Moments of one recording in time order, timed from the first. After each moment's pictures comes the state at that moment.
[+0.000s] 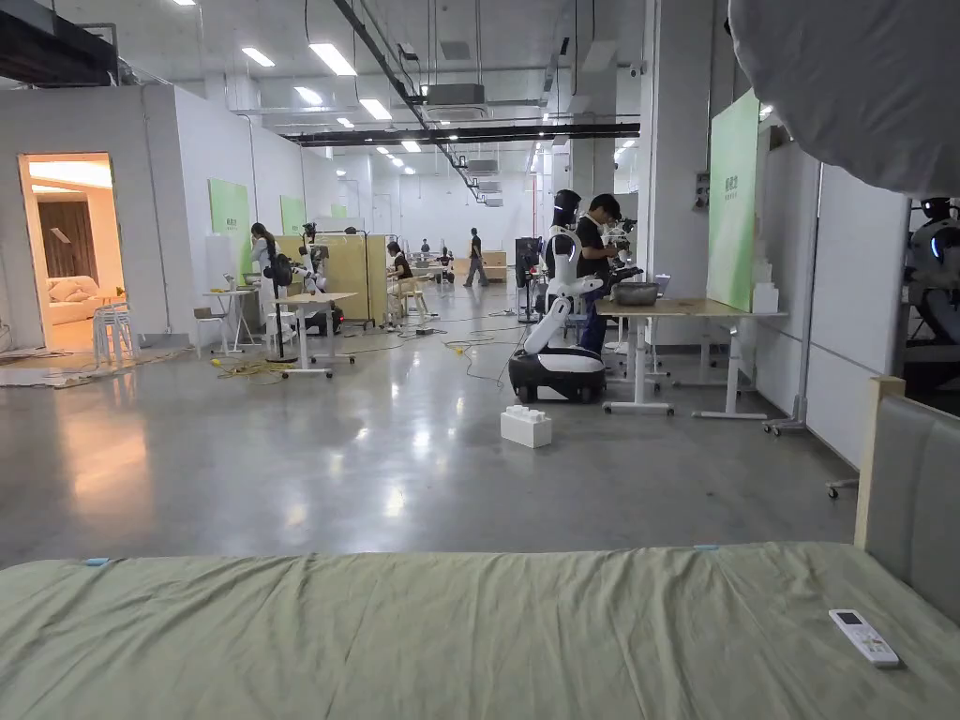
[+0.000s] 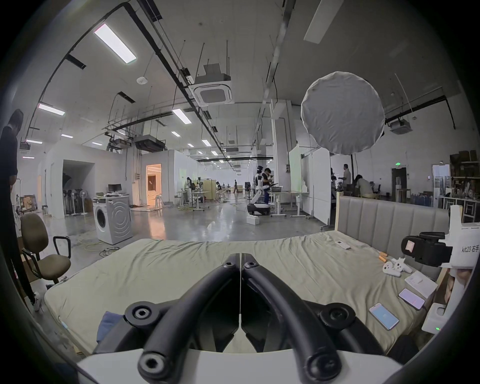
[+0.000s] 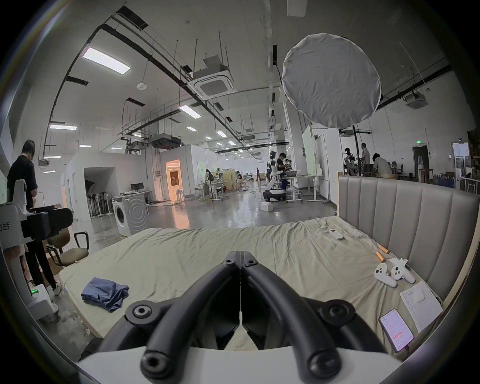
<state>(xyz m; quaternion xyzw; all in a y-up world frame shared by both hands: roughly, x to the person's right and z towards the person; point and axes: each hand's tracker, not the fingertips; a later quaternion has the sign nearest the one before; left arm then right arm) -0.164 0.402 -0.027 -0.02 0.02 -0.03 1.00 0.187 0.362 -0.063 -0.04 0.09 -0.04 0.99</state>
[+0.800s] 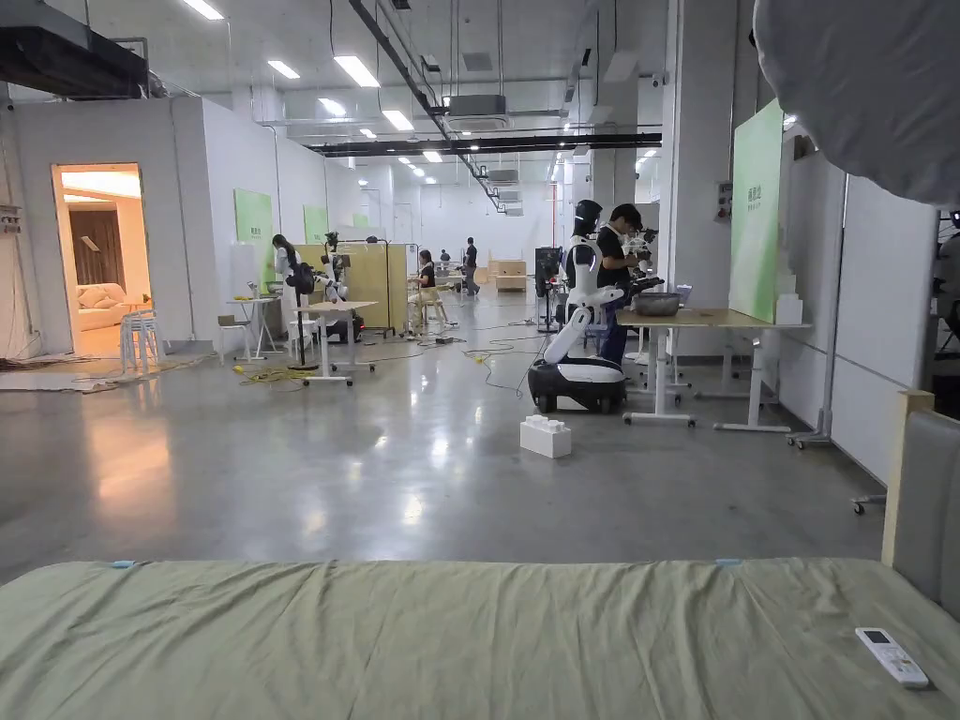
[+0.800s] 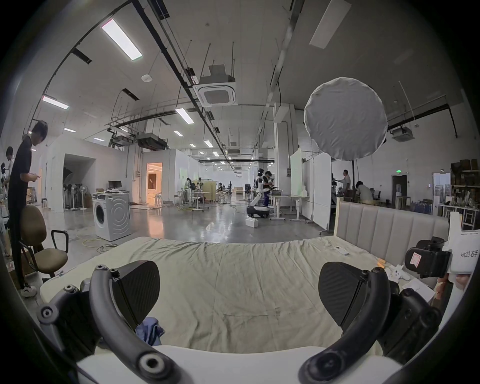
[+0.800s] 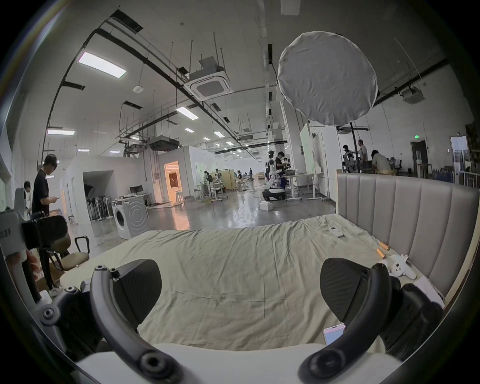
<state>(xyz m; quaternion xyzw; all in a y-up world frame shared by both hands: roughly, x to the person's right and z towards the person) -0.163 0.395 -0.031 -0.01 0.02 -0.01 1.00 0.185 0.367 -0.065 -0.05 0.09 -0.04 0.99</state>
